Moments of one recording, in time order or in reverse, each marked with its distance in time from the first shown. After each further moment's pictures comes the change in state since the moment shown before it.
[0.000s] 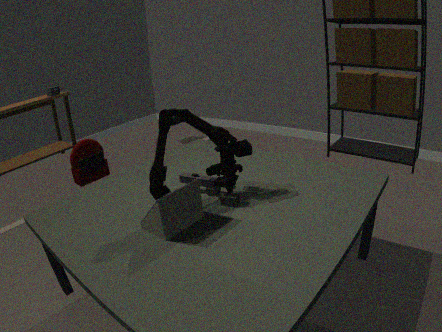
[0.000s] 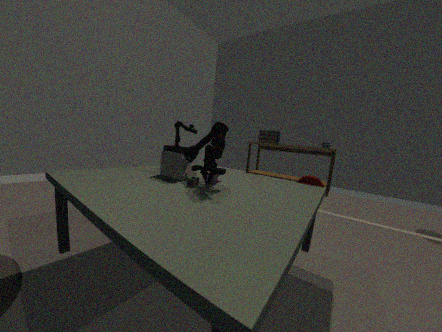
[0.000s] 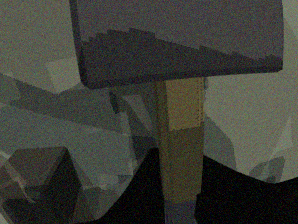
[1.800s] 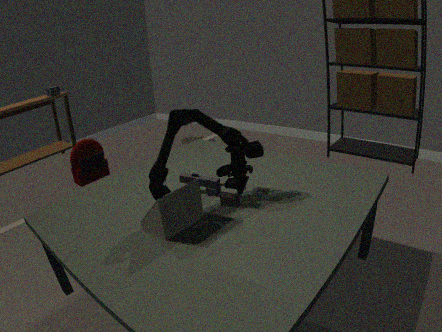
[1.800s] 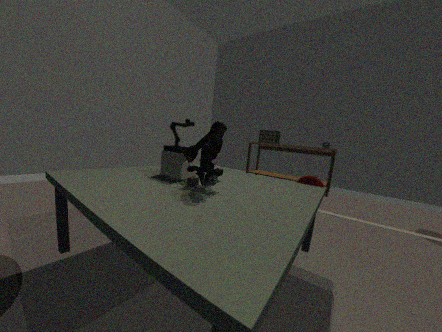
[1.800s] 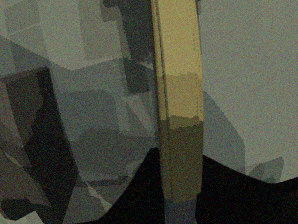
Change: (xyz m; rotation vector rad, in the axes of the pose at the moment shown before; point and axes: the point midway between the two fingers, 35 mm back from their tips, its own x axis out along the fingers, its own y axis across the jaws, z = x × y) arm 0.000 0.002 -0.047 0.003 -0.002 -0.006
